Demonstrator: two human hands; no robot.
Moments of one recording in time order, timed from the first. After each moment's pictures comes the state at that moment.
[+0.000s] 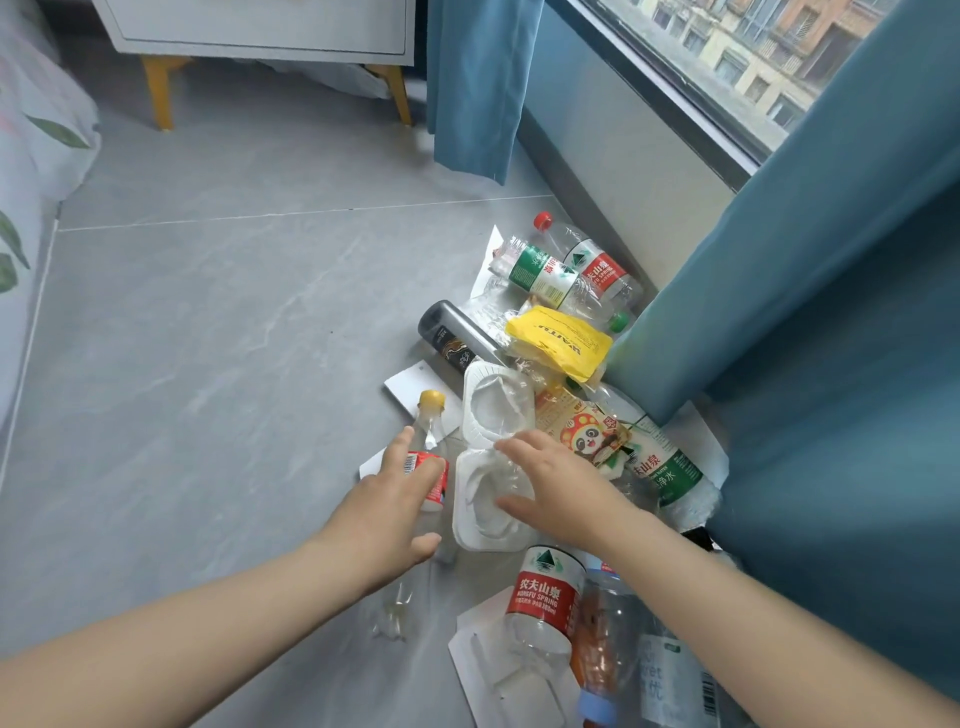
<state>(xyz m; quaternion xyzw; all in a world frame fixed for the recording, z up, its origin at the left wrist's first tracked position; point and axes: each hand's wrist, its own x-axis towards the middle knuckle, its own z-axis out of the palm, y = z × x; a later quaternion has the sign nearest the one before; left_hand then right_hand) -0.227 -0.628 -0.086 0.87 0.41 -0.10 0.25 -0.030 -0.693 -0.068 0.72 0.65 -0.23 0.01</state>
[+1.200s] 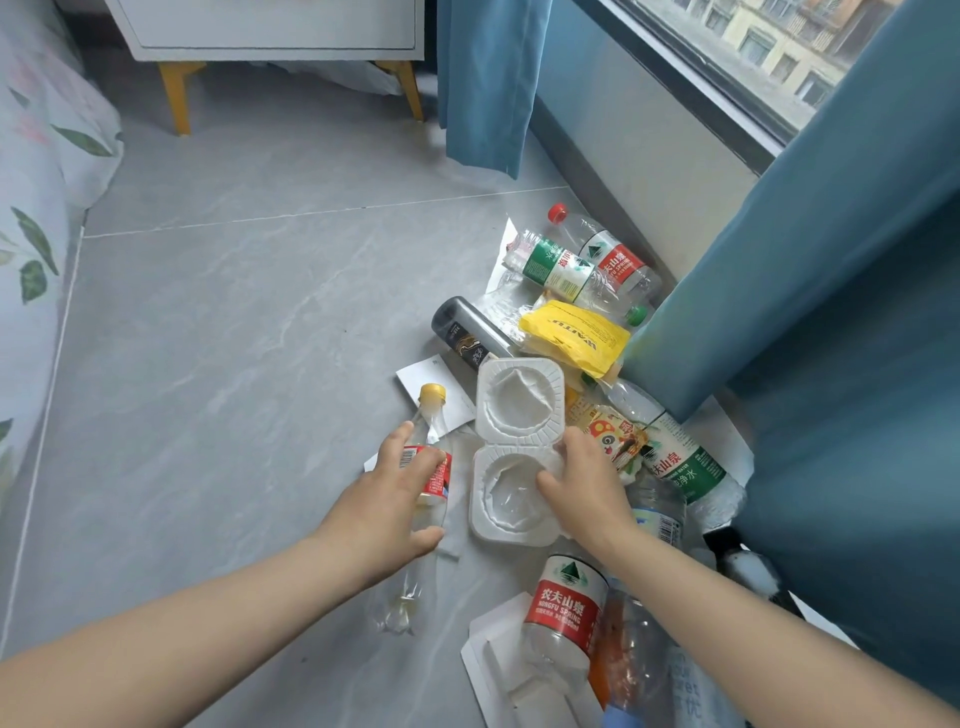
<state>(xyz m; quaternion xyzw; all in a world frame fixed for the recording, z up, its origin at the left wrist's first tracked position) -0.238 -0.622 -0.092 0.86 0.43 -0.07 0.28 -0.029 -0.696 -0.097 0.85 0.43 -0.25 -0.18</state>
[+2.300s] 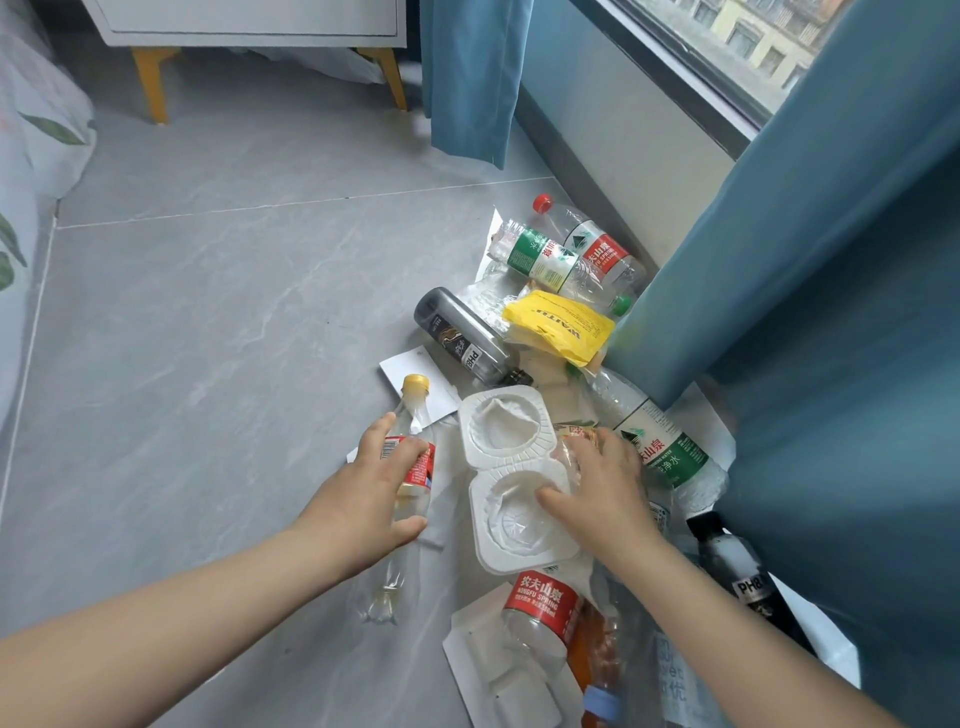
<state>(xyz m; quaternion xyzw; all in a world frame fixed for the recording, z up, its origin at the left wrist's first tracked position) -0.239 -0.623 -0.090 0.85 0.44 -0.06 0.28 -0.019 -0.728 -0.084 0.87 0.43 -0.22 -0.06</state>
